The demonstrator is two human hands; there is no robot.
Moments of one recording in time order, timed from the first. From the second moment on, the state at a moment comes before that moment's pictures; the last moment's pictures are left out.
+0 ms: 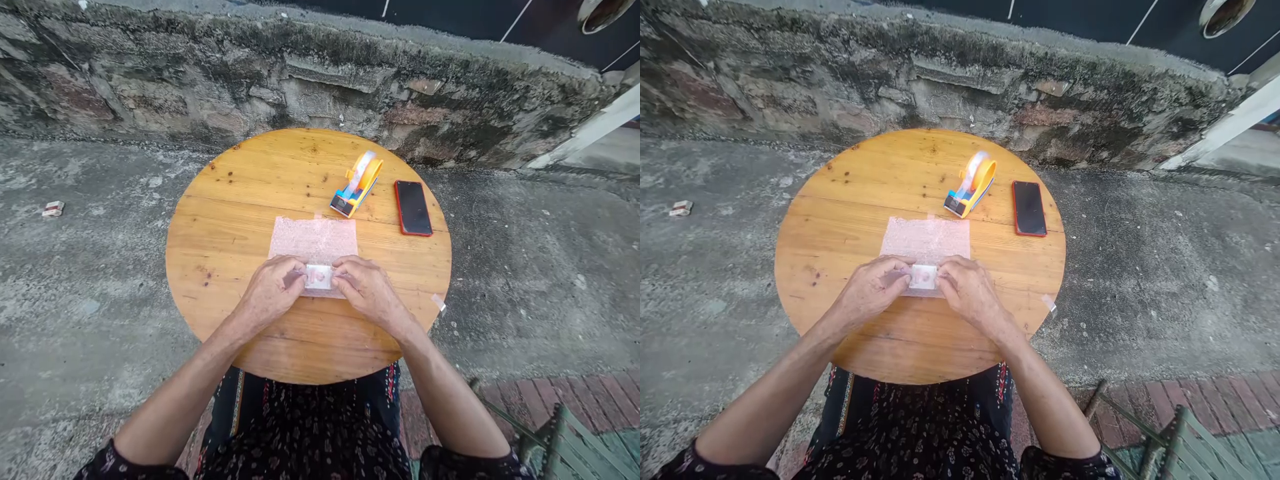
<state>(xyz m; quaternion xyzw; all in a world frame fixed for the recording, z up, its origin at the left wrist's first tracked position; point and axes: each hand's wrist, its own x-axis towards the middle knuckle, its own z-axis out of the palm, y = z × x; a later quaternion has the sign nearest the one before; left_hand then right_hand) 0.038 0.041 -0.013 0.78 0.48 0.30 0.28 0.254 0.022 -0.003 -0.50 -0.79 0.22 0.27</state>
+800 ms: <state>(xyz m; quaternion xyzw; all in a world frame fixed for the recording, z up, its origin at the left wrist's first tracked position) 0.044 0.044 -0.015 0.67 0.53 0.33 0.40 0.249 0.028 -0.009 -0.59 -0.73 0.24 0.25</state>
